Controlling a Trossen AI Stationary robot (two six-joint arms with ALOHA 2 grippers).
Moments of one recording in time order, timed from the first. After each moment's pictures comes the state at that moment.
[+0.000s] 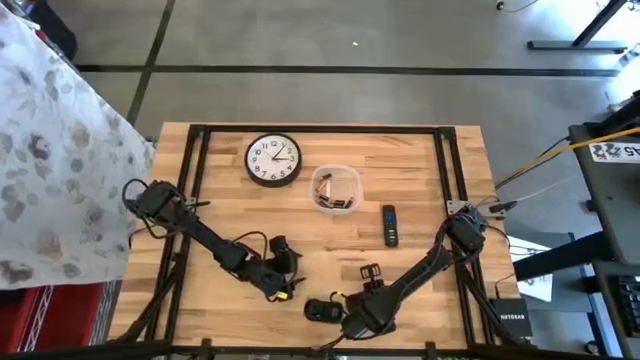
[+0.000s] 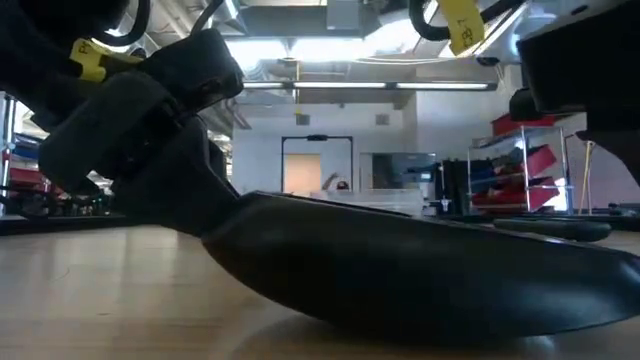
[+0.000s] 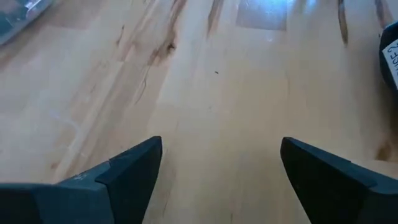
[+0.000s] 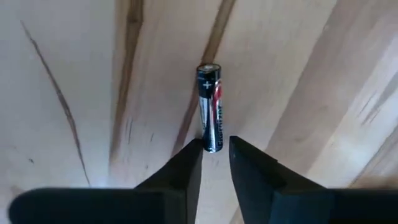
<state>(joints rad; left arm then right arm) -0.54 1.87 0.80 0.27 -0.60 -0.50 0.67 2.23 1.65 -1.20 0.08 0.52</state>
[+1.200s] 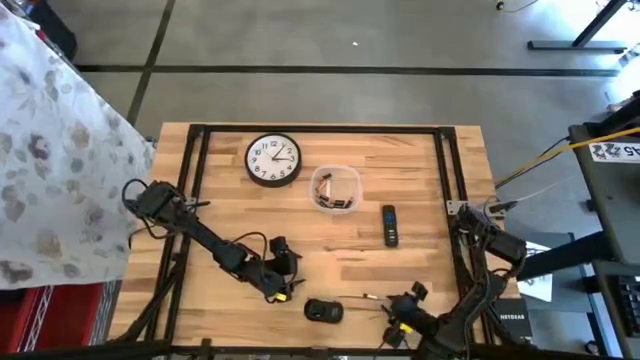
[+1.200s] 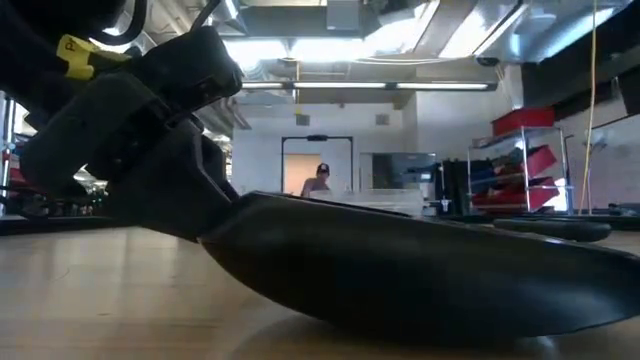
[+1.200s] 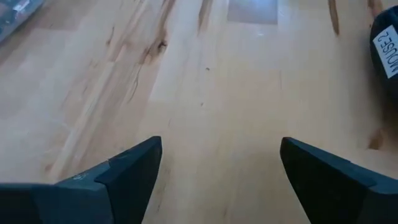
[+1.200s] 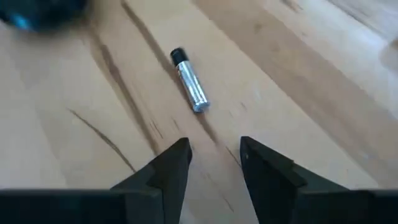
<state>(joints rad) -0.55 1.87 0.80 0.28 -0.59 -0.46 1.11 2.11 1.22 -0.81 0.79 1.85</state>
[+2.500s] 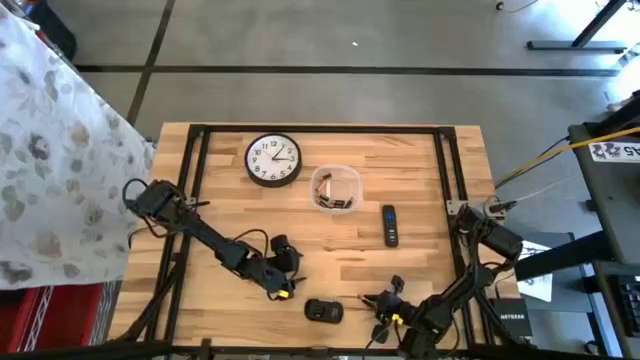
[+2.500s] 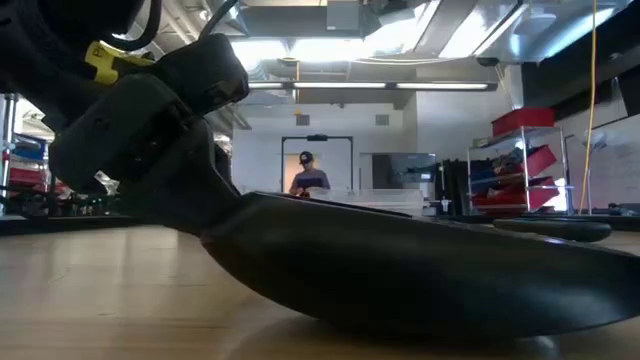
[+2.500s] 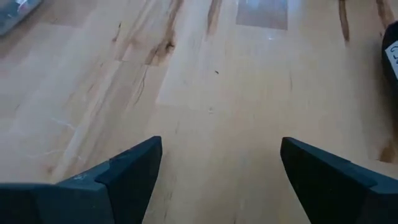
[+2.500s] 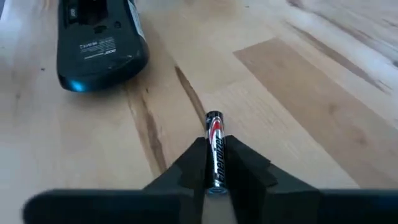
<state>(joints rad) -0.52 1.87 0.80 0.27 -0.56 -0.48 1.01 2.11 1.05 -0.29 0.89 1.38</state>
